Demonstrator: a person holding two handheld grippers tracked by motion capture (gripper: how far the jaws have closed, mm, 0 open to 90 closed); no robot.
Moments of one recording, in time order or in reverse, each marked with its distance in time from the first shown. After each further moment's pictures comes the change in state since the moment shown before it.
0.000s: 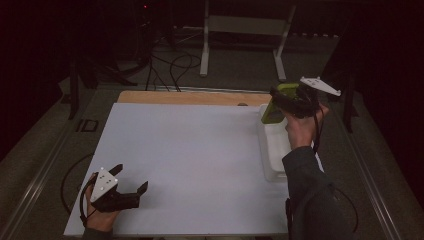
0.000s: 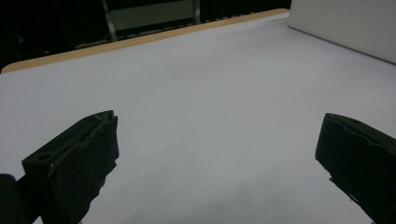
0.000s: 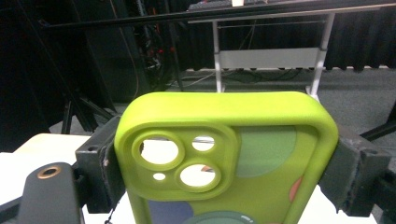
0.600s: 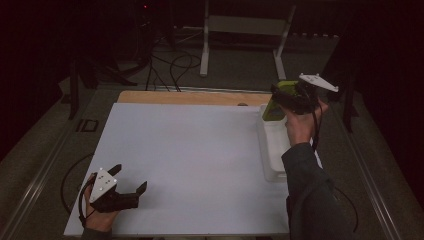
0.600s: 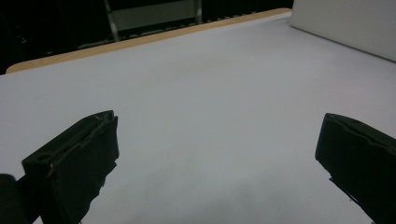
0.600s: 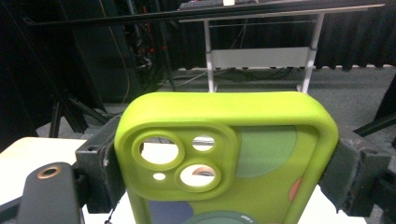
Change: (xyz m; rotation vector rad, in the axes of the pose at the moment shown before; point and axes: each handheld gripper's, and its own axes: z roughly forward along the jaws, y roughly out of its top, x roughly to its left) left arm 0.001 0.000 -0.002 -0.001 0.007 0.002; right arm -0.002 0.004 0.011 0.006 -0.039 -0.011
